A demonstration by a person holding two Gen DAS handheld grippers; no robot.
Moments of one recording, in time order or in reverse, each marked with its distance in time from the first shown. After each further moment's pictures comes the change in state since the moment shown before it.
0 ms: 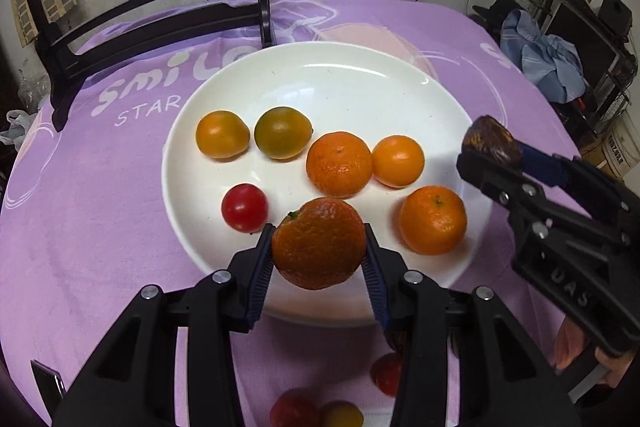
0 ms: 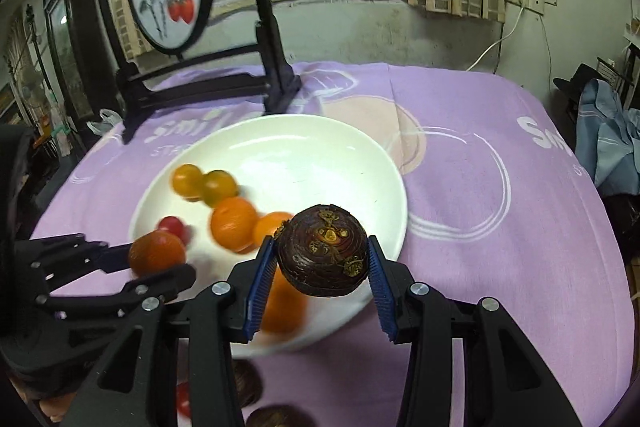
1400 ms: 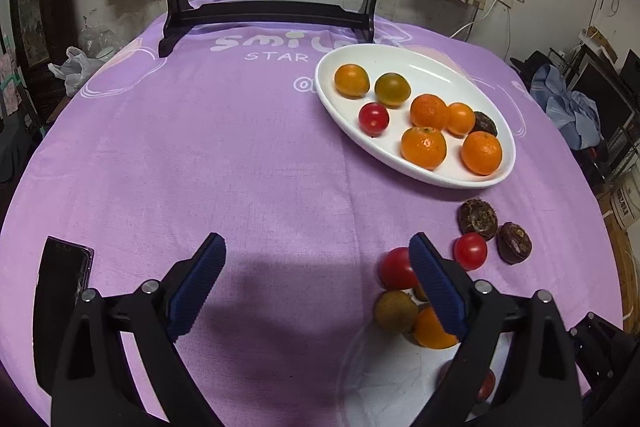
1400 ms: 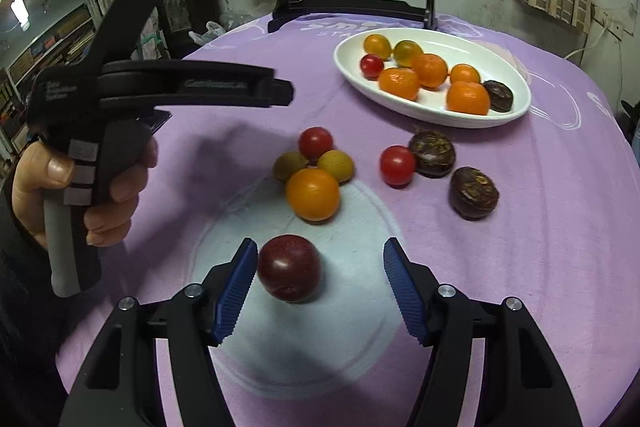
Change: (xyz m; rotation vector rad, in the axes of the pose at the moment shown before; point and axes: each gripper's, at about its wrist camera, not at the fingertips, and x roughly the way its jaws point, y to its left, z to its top) left arm -0.075 0.070 -0.115 -0.207 -0.124 0.063; right arm -0.107 0.110 -0.152 -0.256 0.133 0.241
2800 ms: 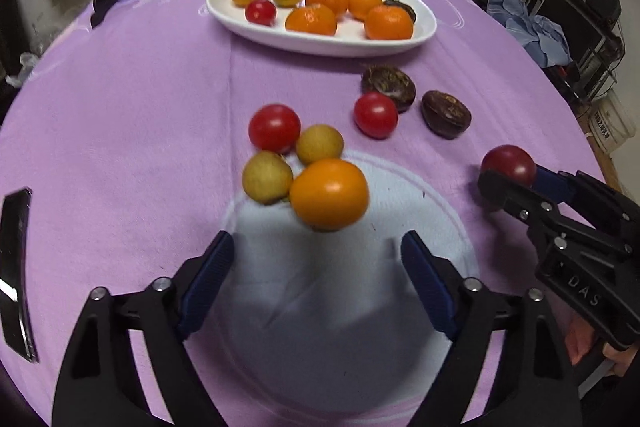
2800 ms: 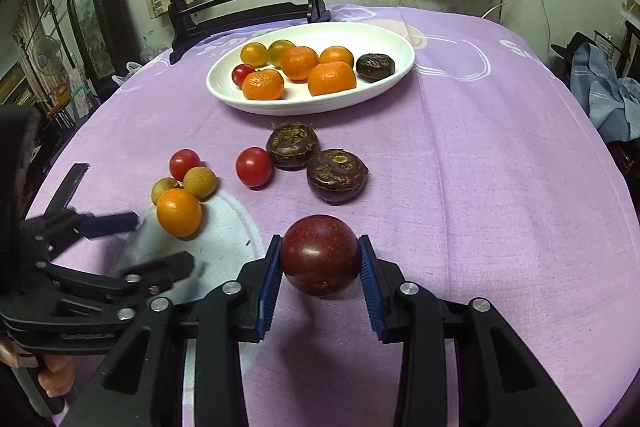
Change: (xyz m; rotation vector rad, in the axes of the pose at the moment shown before) left arm 0.007 -0.067 -0.070 0.143 0.187 -0.092; right arm -0.008 -0.072 -0.017 0.238 -0.045 -0.183
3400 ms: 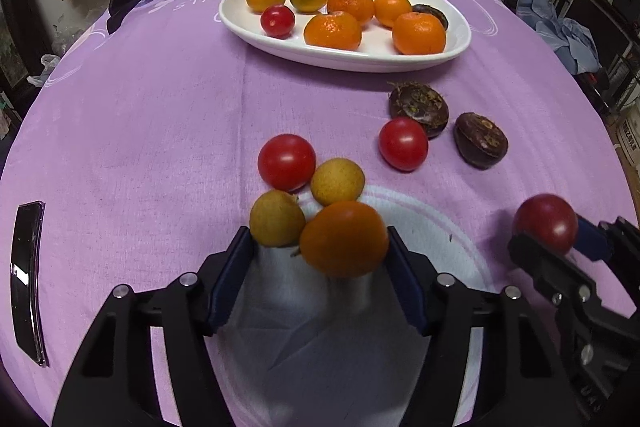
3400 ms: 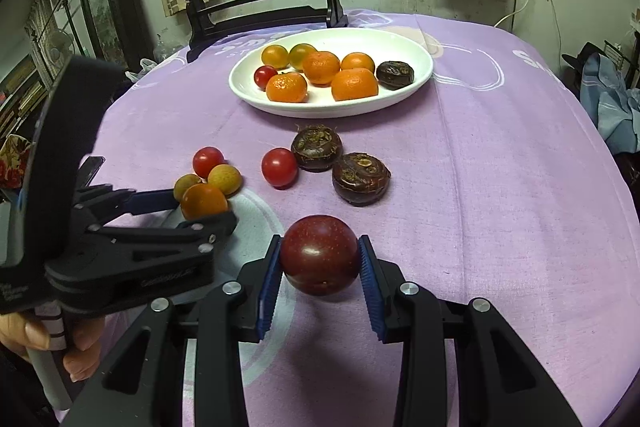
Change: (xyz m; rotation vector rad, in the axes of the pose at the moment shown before) left arm 0.013 -0.007 0.023 -0.026 -0.008 0.120; right arm -0.007 0.013 -0.001 -0.036 -0.010 0.029
